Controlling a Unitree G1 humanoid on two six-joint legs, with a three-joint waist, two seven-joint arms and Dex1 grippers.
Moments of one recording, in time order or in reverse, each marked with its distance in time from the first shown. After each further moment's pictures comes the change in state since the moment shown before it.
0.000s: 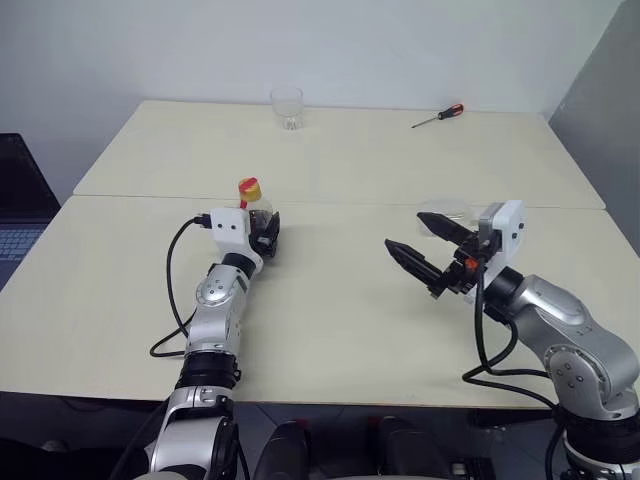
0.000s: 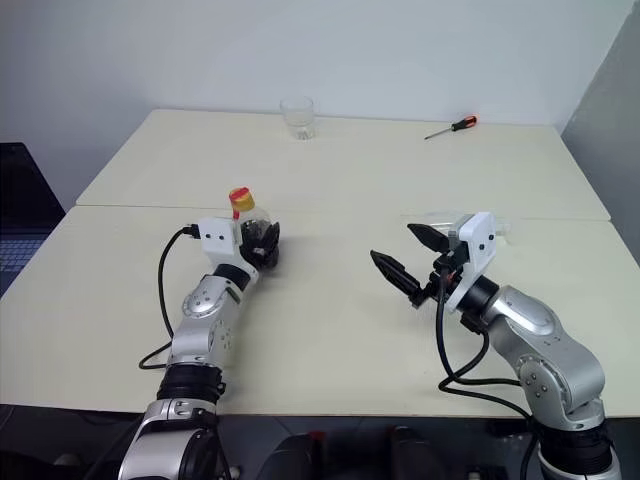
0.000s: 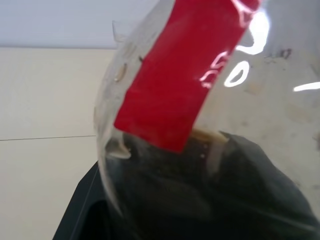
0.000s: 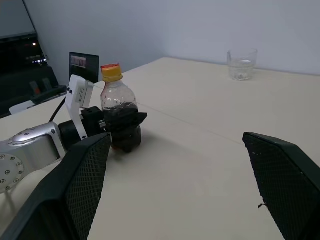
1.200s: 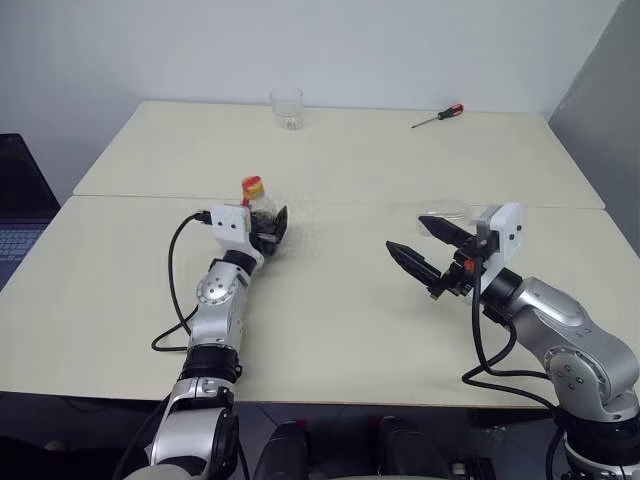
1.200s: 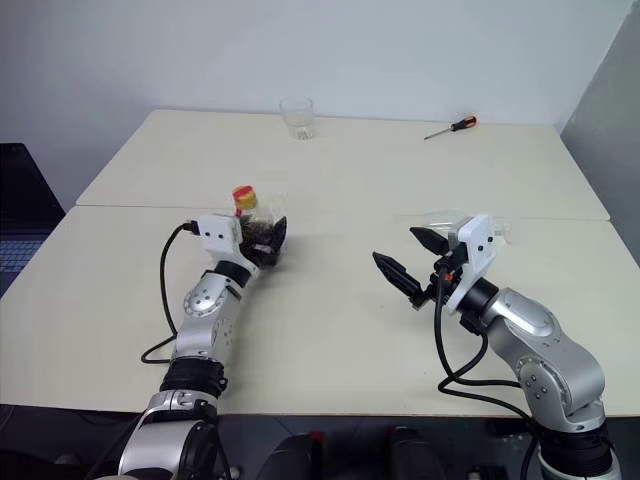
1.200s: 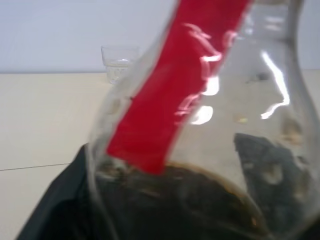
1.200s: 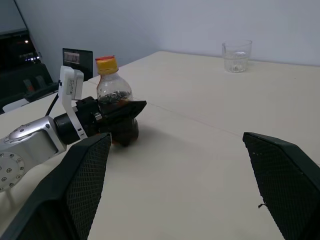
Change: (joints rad) left arm -0.044 0.009 -0.001 0.126 -0.018 -0.171 -0.081; right arm 0.009 0.001 0.000 -0.003 0.002 0.022 -0.024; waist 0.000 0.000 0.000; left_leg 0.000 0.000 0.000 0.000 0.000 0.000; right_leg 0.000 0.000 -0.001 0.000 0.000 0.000
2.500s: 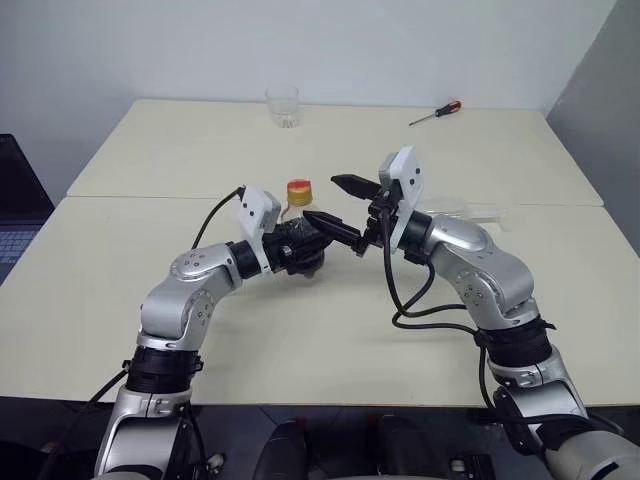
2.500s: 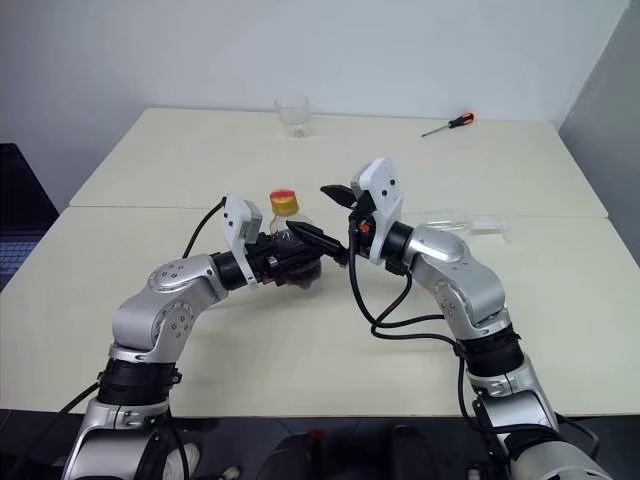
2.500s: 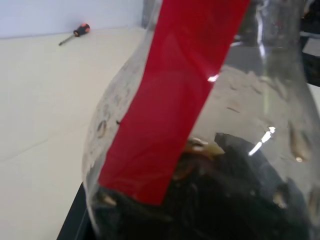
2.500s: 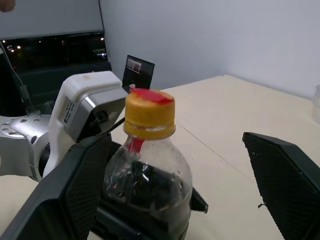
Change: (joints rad) left arm 0.059 0.255 -0.162 -0.607 -0.289 0.737 -0.475; right arm -0.473 0.219 0.252 0.424 -0.195 -0.106 0.179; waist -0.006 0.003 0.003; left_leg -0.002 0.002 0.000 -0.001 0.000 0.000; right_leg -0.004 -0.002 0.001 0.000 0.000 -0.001
